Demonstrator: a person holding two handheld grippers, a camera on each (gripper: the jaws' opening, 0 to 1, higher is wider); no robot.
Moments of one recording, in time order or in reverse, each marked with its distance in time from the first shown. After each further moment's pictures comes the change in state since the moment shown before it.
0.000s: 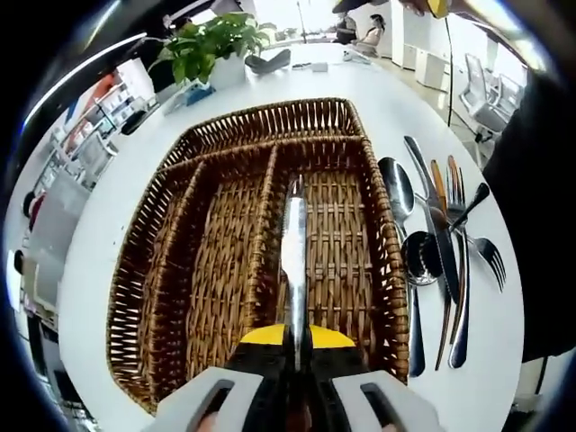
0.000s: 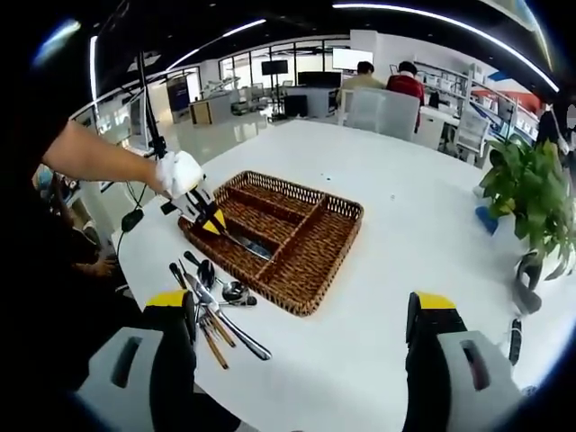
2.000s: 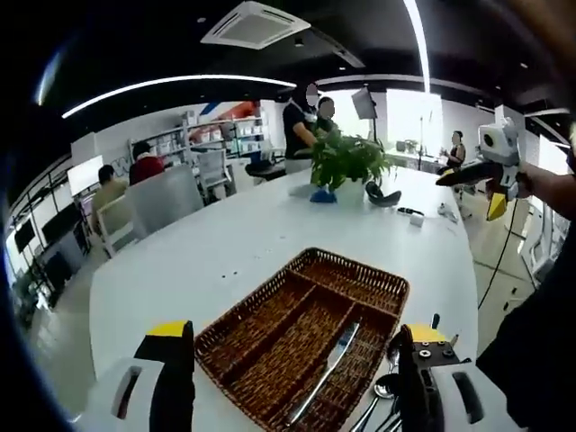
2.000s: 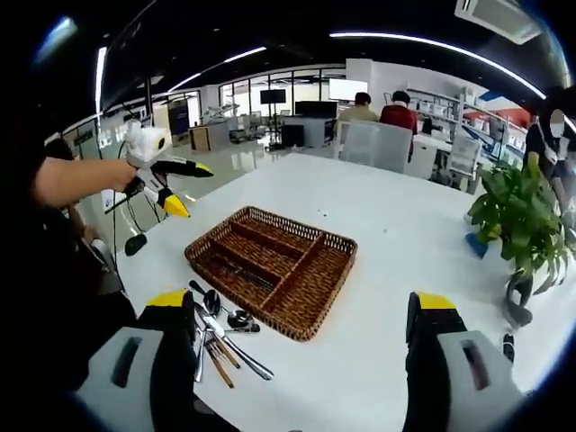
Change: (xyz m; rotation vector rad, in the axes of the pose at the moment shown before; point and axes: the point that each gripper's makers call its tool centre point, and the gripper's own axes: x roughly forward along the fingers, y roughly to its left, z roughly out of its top) left arm -0.177 0.037 0.066 -0.511 -0.494 0.359; right arm -0.034 0.007 0.041 -0.012 -0.166 -0.022
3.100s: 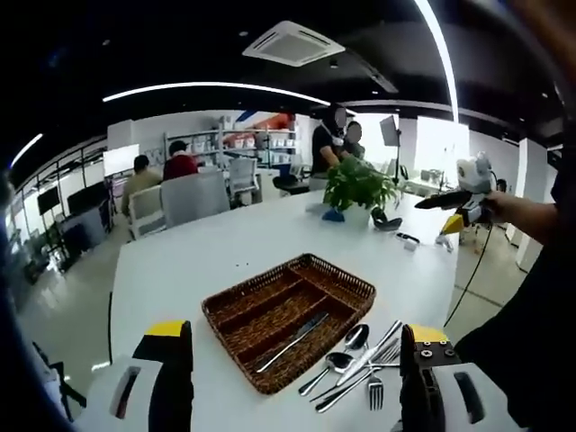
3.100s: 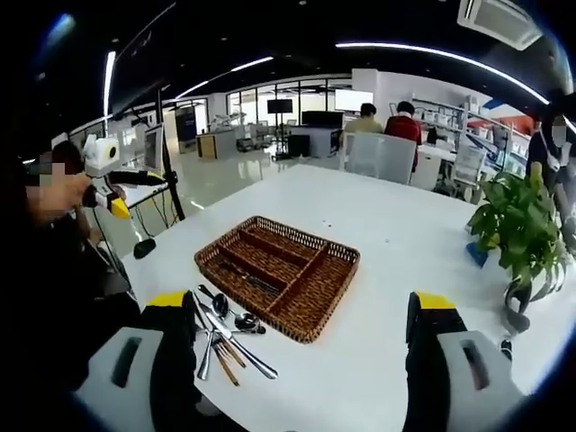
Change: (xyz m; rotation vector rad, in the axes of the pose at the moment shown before) left arm -0.118 -0.043 -0.031 -0.148 -0.069 0.107; right arm -0.022 0.003 0.005 -0.018 -0.035 0.026
